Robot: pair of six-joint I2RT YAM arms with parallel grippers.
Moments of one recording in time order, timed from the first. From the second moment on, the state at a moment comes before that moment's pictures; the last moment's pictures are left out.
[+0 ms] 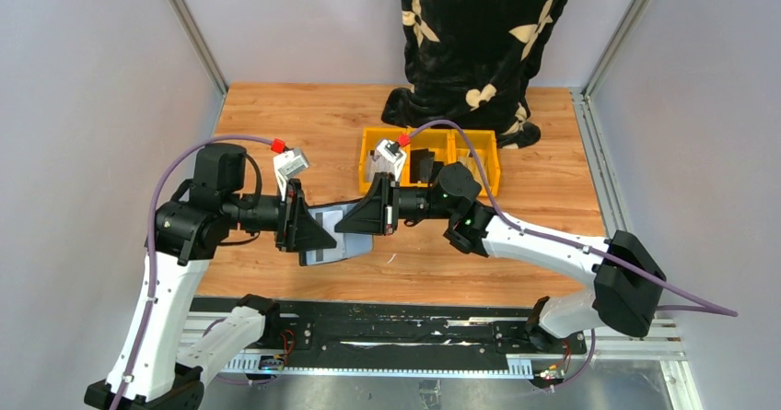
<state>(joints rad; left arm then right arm) -0.28 0.86 1.29 -1.15 1.01 0.02 0.99 1.37 0.93 0.67 -0.67 0.96</state>
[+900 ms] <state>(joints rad) -0.27 0.85 1.30 -1.15 1.23 0.02 1.00 1.26 0.79 0.90 -0.68 1.06</state>
